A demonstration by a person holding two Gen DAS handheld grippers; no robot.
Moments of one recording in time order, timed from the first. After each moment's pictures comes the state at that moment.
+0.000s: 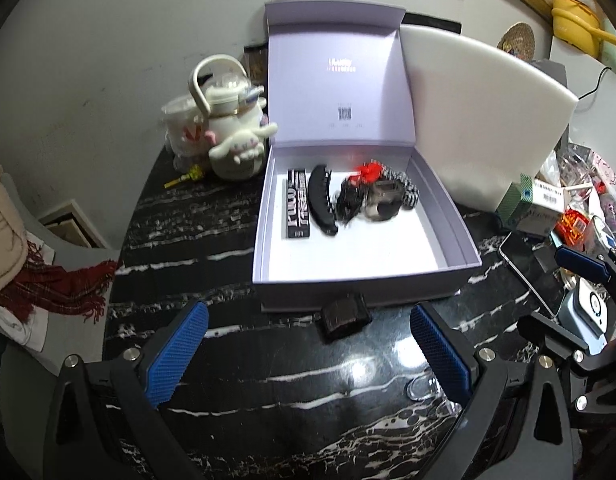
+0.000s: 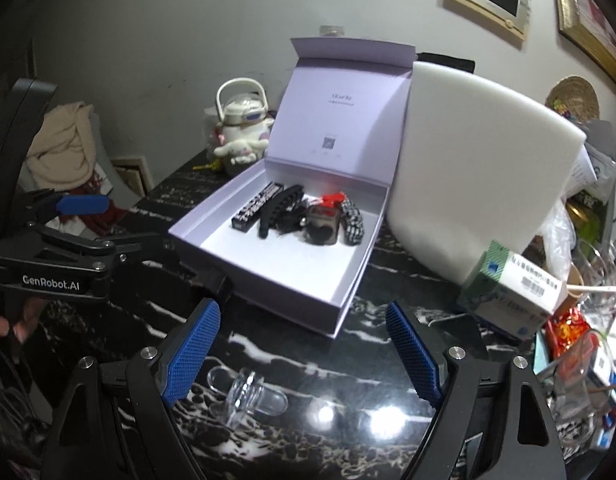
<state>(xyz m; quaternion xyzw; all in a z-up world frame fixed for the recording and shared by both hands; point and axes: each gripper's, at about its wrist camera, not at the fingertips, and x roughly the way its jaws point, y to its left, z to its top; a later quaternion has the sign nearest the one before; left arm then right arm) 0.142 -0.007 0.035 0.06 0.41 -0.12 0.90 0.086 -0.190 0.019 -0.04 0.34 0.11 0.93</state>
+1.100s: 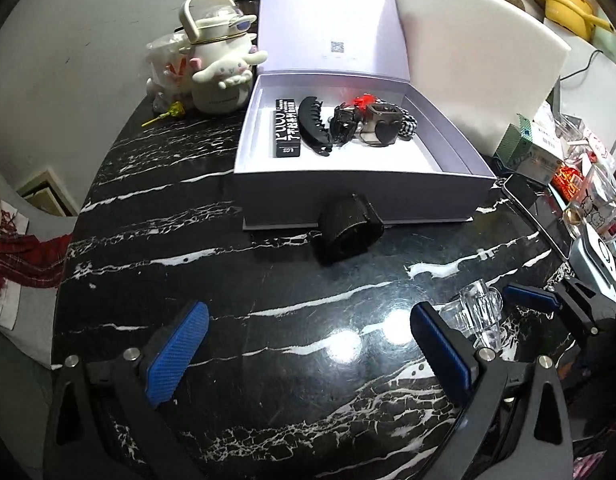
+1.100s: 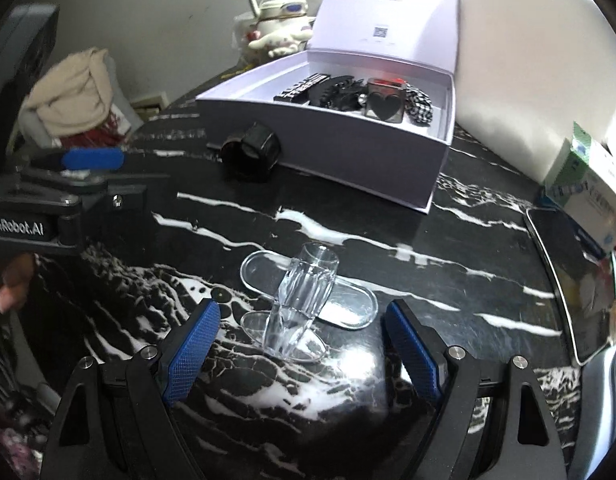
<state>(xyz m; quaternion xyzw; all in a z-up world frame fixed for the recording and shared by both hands) 0.123 0.010 -0.034 0.05 0.45 -0.16 0.88 0.072 -0.151 -0.086 -0.05 0.43 0.15 0.89</state>
